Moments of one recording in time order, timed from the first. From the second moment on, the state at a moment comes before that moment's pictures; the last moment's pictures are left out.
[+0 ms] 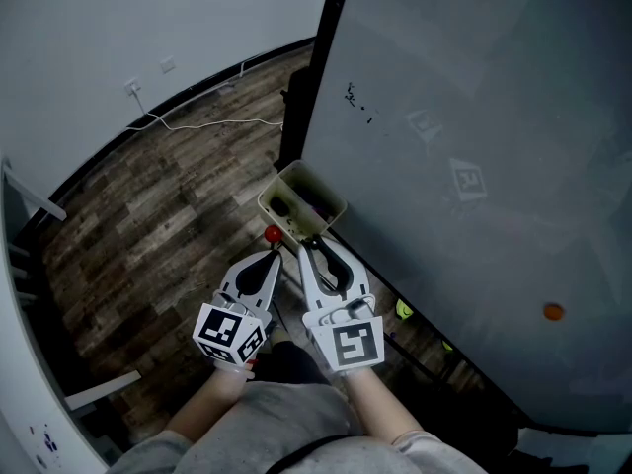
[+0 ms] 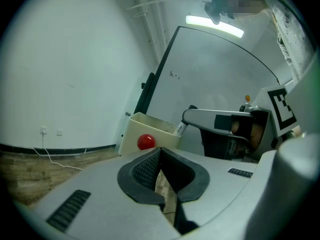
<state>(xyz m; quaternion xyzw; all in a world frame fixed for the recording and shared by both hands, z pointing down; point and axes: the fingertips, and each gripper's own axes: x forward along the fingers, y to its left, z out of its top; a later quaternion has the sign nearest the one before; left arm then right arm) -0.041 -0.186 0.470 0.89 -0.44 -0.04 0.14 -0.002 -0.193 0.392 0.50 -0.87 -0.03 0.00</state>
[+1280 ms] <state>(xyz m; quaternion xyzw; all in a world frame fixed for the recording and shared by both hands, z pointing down) -0.022 -0.172 0.471 0.89 -0.42 -0.04 0.15 0.012 -0.173 0.419 0.50 -0.86 -0.01 0.03</state>
